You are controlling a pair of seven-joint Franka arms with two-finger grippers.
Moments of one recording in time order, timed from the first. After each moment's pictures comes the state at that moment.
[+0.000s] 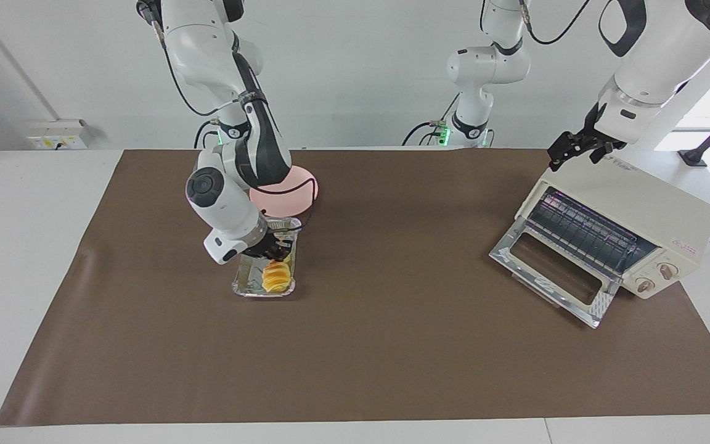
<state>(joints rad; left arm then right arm) -0.03 0.00 -0.03 -1.59 0.02 1.46 -0.17 0.22 0.36 0.02 -1.87 0.25 2.13 0.20</state>
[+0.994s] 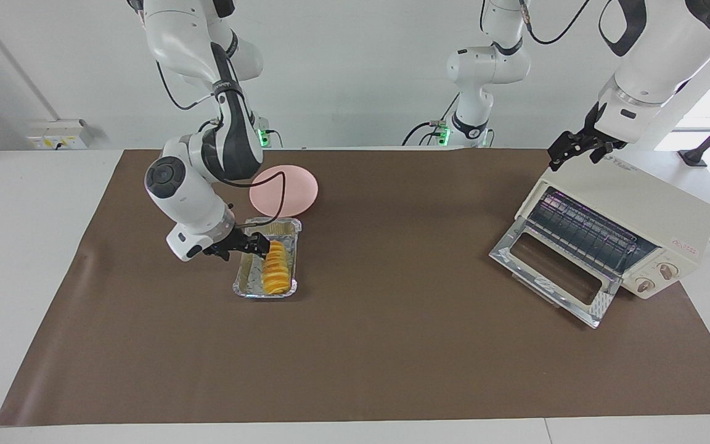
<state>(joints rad) -0.03 -0.01 -0.03 -1.59 0.02 1.46 -0.17 0.12 0.30 0.00 -1.86 0.19 2.04 0.12</state>
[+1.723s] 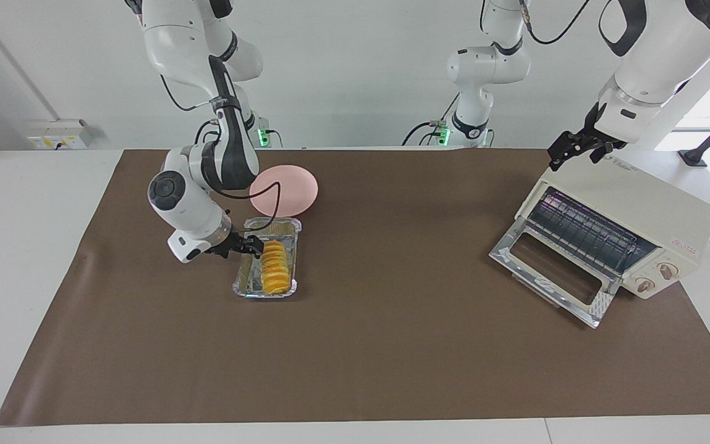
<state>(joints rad) -0.02 -0.01 -0.02 -1.59 0.02 1.46 -0.17 0.11 0.29 0.00 -2.00 0.19 2.13 0.11</state>
